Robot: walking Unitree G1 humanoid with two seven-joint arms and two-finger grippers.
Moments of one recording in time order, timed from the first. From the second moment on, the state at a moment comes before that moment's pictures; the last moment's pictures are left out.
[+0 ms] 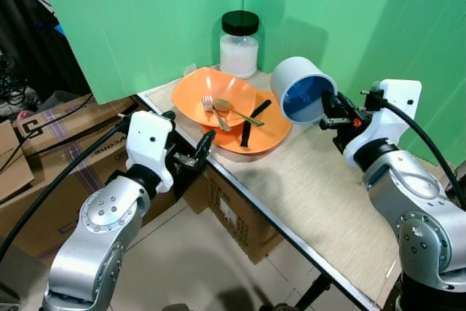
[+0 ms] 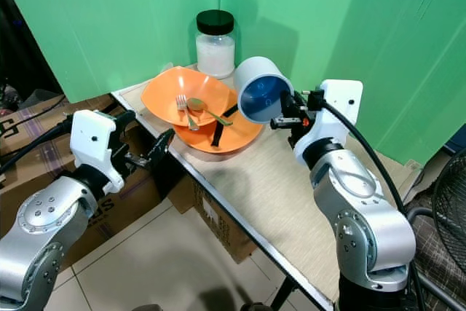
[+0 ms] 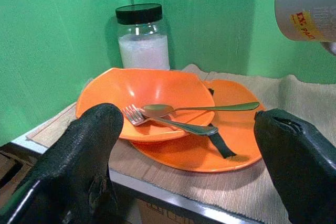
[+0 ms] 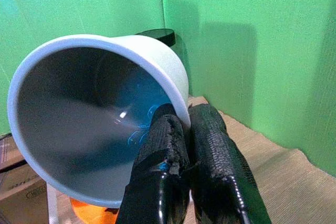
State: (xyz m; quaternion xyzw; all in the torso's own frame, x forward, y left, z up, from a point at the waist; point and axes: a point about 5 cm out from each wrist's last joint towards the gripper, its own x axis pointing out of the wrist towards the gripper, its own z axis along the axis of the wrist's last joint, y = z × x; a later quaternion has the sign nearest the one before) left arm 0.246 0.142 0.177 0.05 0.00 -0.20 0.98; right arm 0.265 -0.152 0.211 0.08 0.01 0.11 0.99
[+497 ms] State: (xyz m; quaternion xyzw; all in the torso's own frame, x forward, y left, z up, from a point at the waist) left arm 0.246 0.142 0.177 0.06 0.00 -0.20 0.98; right arm 0.265 -0.152 0.210 0.08 0.02 0.11 0.99
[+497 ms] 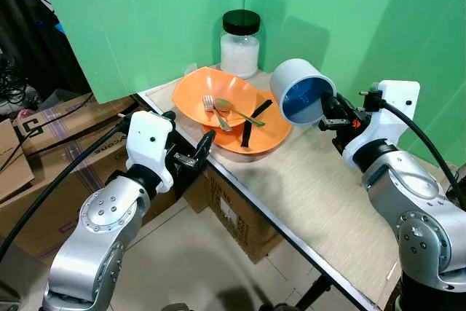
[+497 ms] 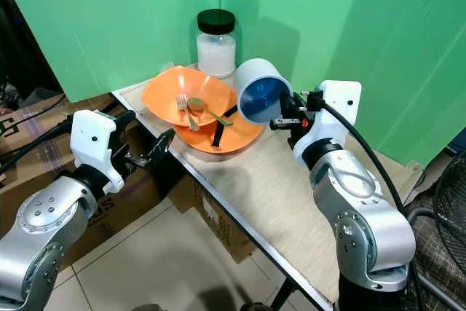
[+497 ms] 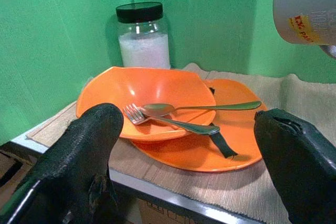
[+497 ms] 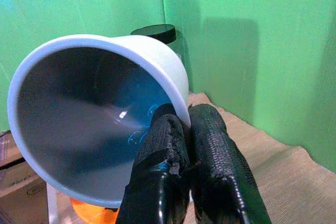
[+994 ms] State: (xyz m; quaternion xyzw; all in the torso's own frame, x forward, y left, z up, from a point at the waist) left arm 0.246 0.142 0.178 0.06 0.00 -0.20 0.98; right arm 0.265 -0.152 0.209 0.08 0.02 0.11 0.99
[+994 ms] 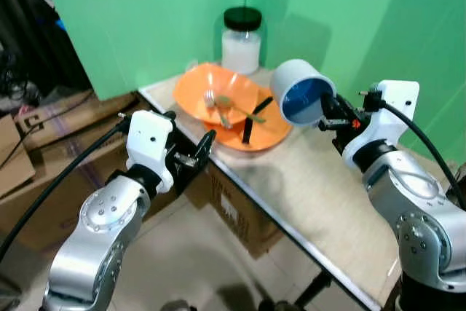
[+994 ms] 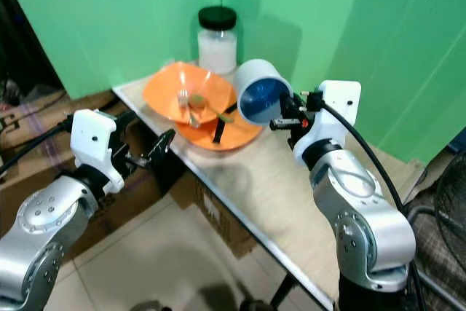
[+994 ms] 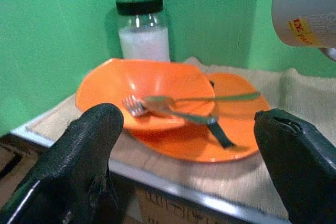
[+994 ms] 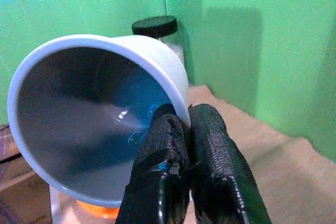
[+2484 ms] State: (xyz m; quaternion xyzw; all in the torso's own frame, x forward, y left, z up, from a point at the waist) left arm 0.247 0.169 0.165 0.05 0.01 -0.13 0.99; right arm 0.262 -0.173 0.182 0.01 0.05 0.03 1.00
